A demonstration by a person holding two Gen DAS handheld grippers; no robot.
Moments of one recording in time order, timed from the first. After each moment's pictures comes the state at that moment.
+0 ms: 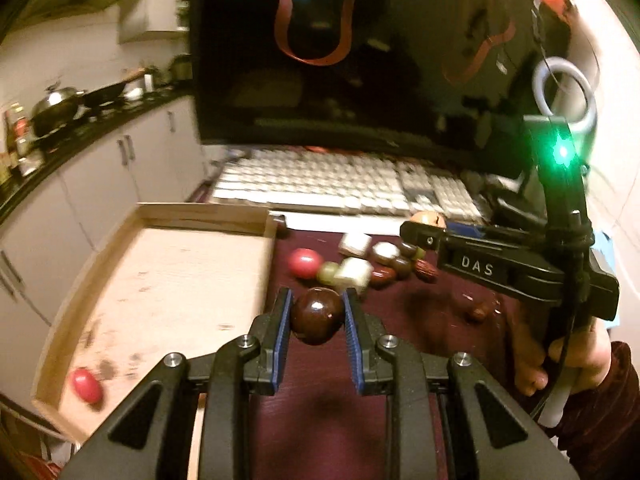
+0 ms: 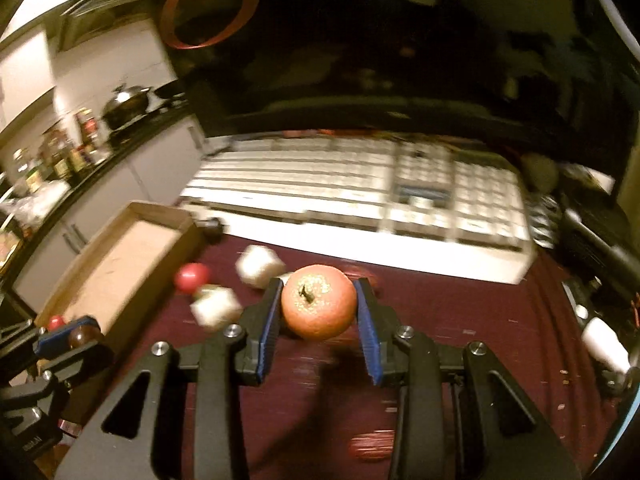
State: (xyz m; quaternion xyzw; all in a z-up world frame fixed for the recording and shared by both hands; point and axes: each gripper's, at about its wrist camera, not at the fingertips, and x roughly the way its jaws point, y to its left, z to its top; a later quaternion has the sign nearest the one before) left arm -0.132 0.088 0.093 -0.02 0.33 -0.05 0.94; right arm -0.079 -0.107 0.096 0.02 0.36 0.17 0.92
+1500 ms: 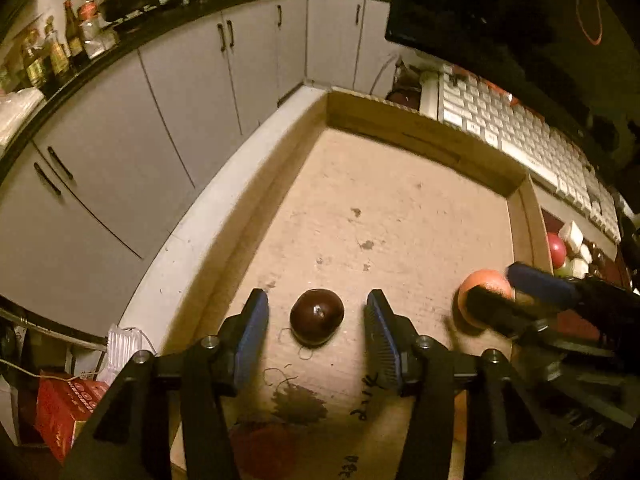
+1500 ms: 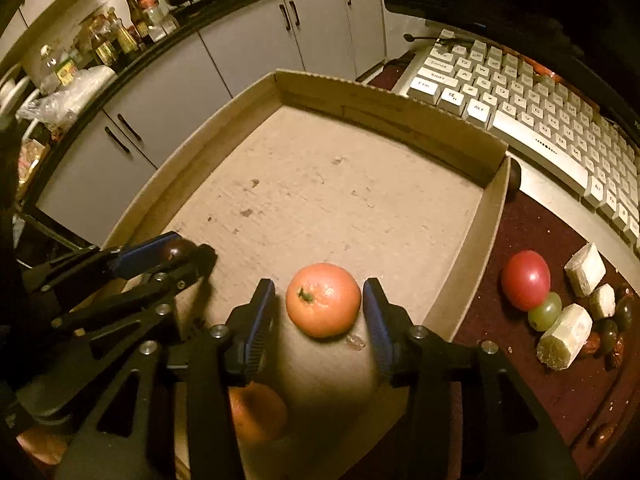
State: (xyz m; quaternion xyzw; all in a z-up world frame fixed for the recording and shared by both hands) left arm -0.065 0.252 0.029 -0.09 0.49 0.10 0.86; right arm -0.057 0.118 0.058 -0.05 0.52 0.26 0.81
